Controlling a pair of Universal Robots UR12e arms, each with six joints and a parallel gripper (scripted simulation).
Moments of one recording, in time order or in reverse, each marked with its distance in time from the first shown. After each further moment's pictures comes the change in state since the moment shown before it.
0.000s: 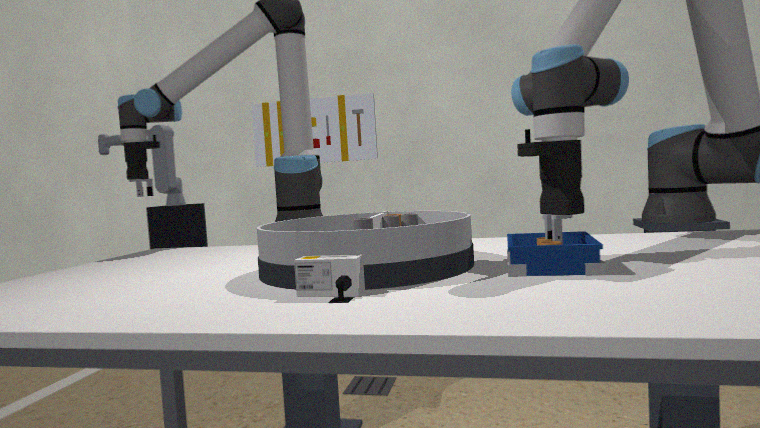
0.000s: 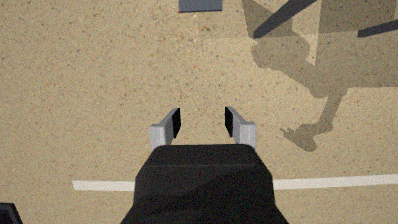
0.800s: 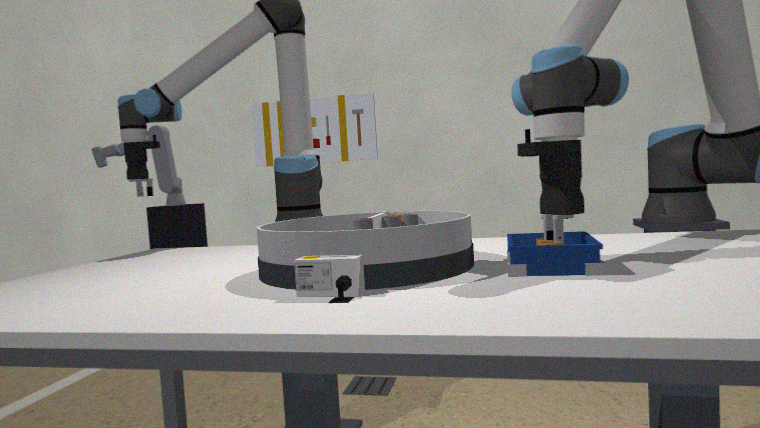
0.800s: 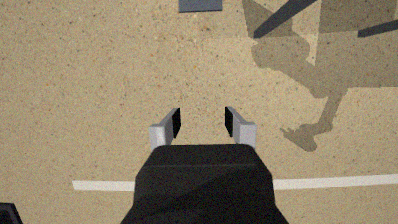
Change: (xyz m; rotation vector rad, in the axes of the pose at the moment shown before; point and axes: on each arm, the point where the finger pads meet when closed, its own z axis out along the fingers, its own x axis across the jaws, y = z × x) left arm 0.000 0.000 0.000 0.000 0.000 0.000; right arm 0.000 0.000 0.000 0.000 0.000 0.000
